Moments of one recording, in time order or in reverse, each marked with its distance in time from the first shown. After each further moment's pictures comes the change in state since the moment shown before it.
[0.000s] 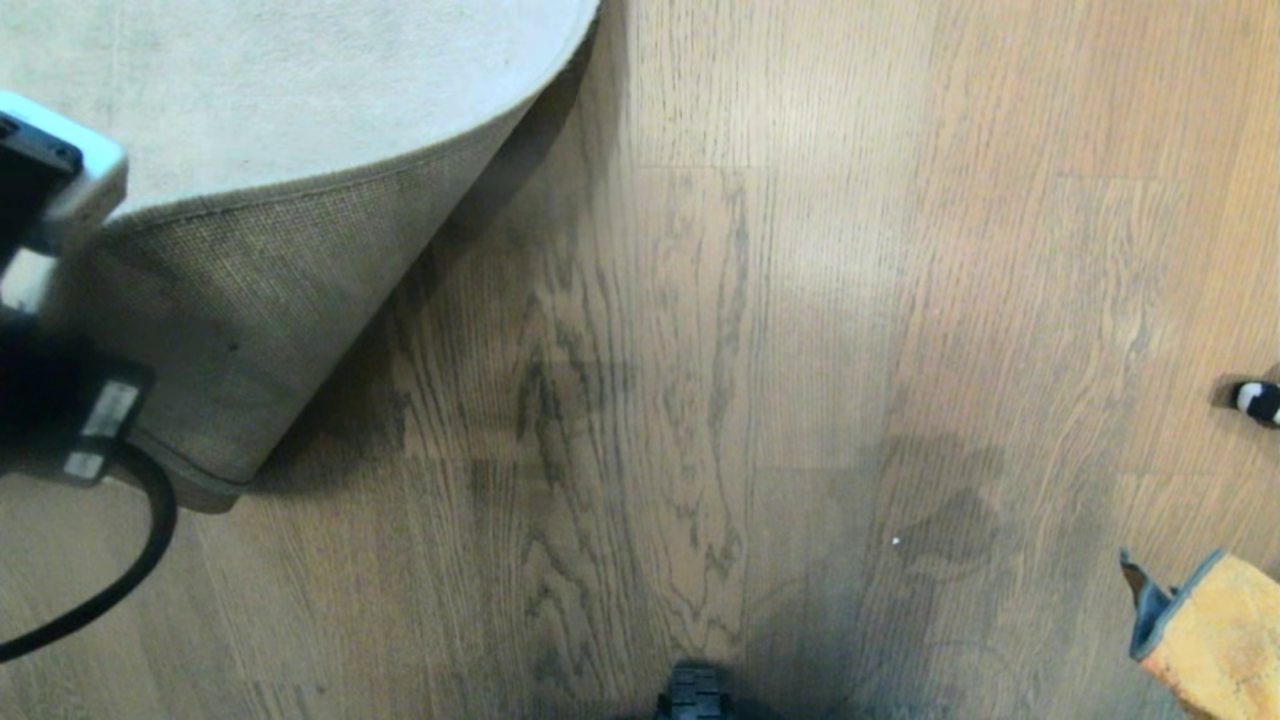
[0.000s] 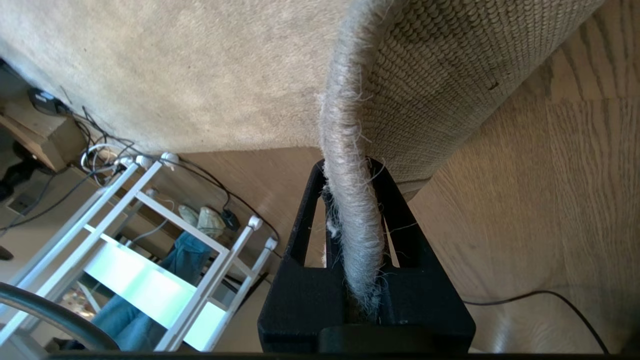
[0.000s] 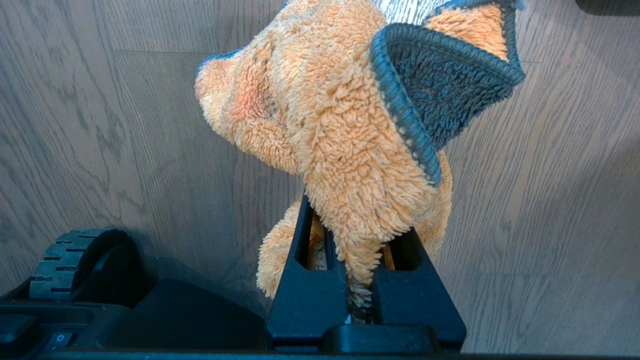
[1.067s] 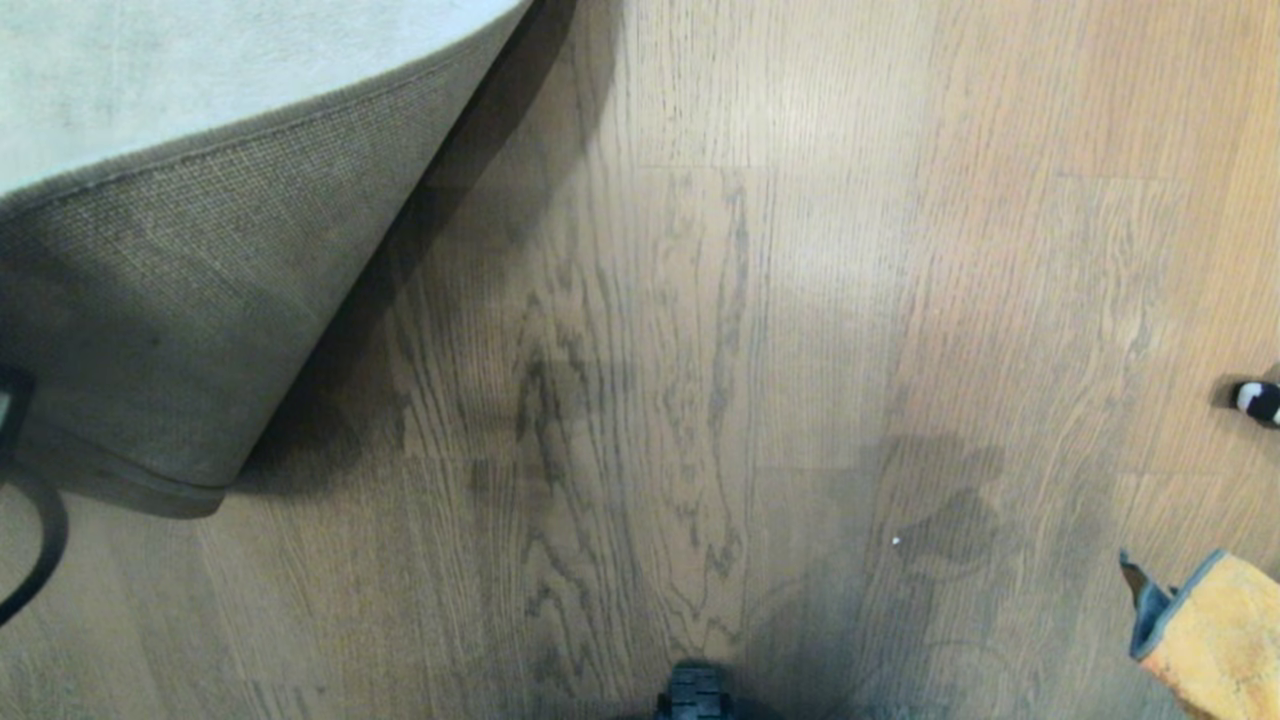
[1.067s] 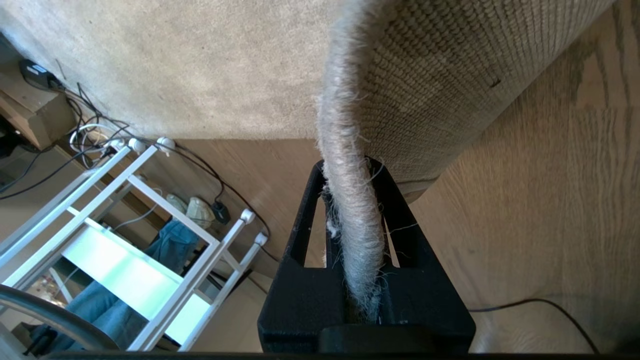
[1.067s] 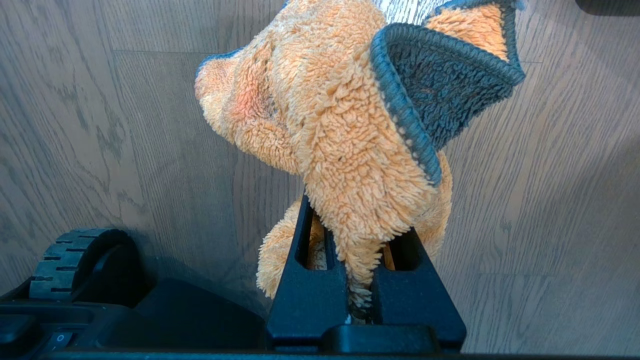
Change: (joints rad) left arm 0.032 -0.114 0.043 -0.001 -0.009 0.000; right arm 0.000 0.000 0.000 0.000 0.000 0.000
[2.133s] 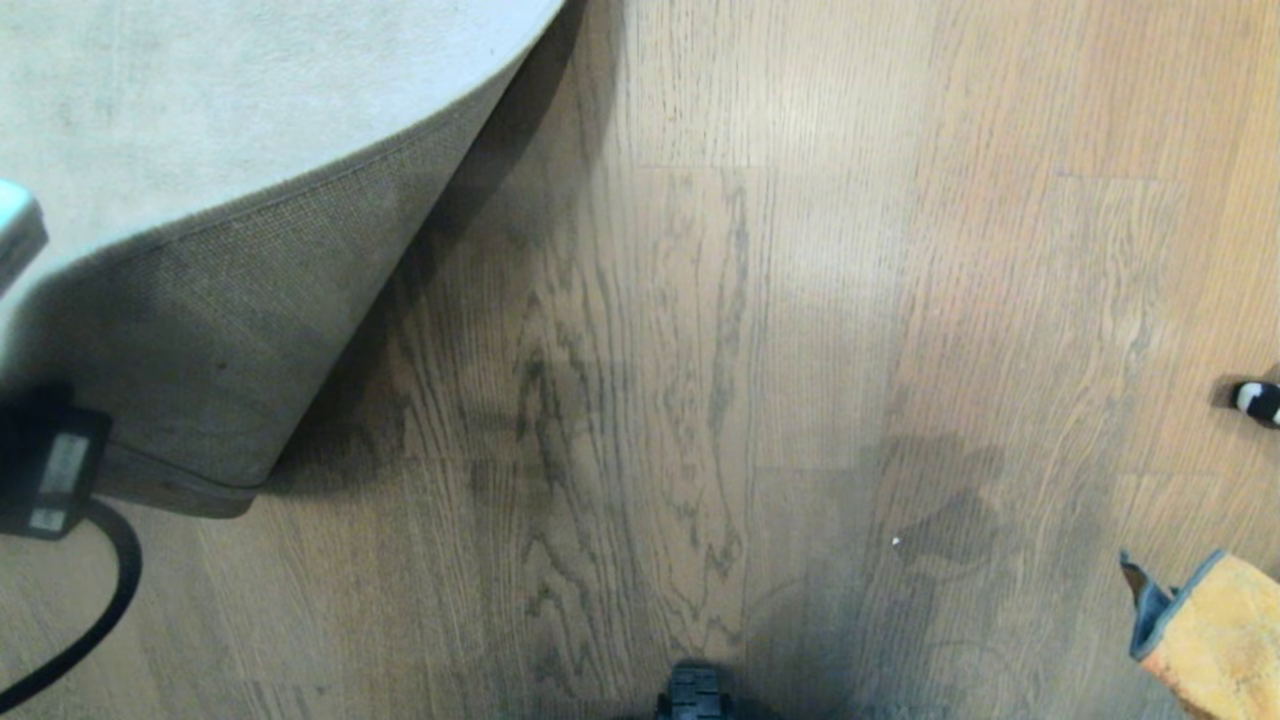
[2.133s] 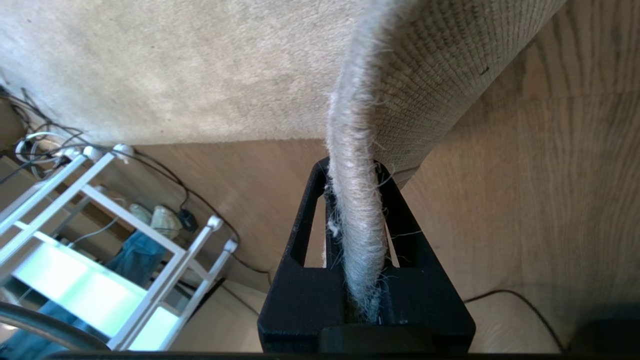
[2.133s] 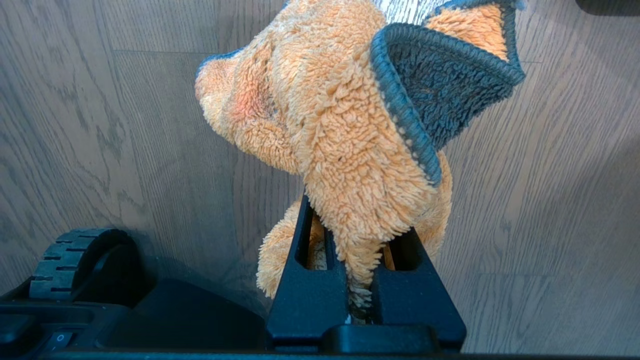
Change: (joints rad) left arm -0.016 -0.011 0.137 -0.151 -0.072 -0.009; right arm 0.000 0.000 0.000 0.000 0.000 0.000
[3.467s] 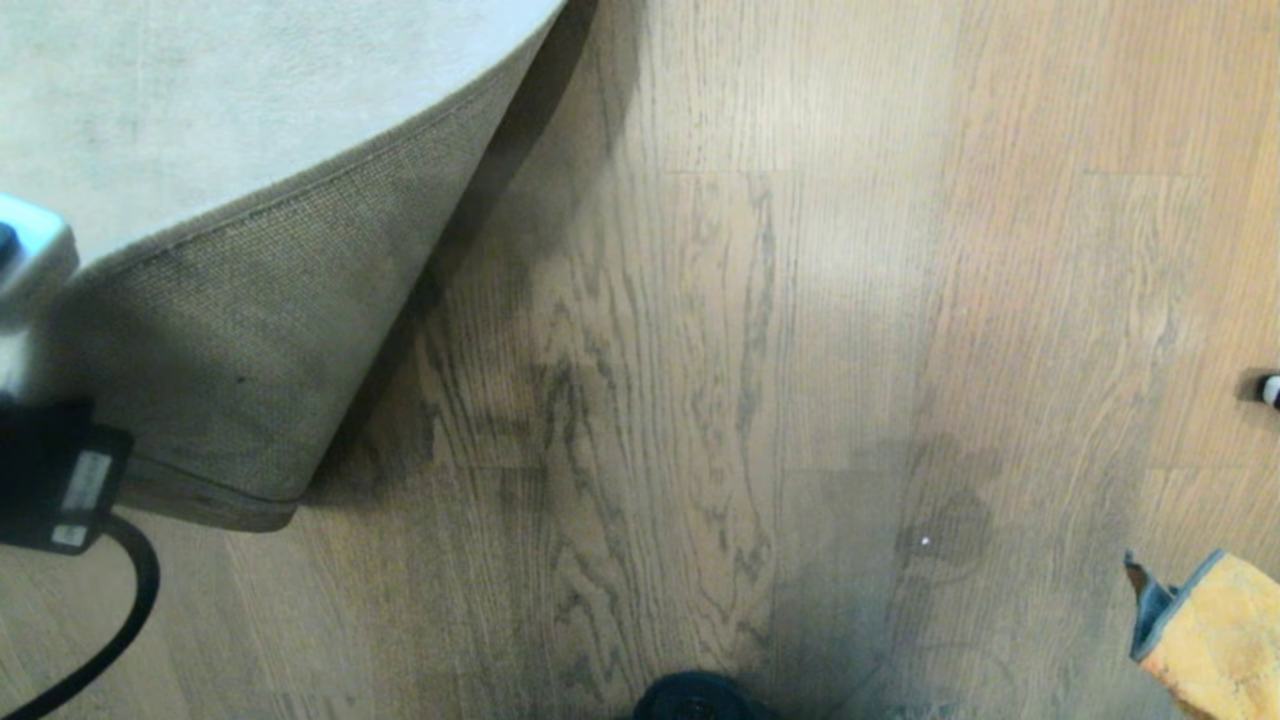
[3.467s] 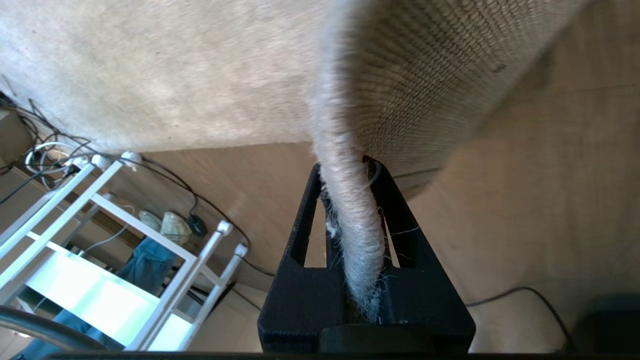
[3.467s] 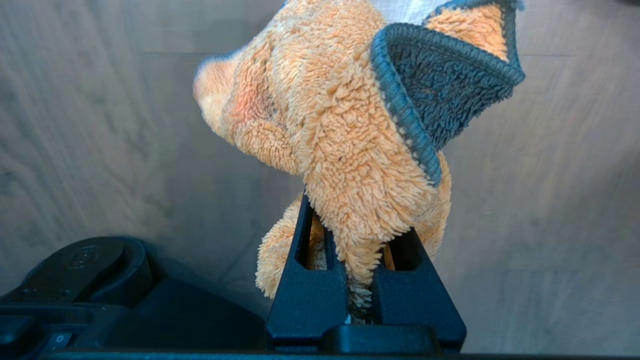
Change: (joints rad) left arm 0.003 0.008 0.027 -0.005 -0.015 -0.002; right arm -0.001 0.000 0.000 0.000 0.000 0.000
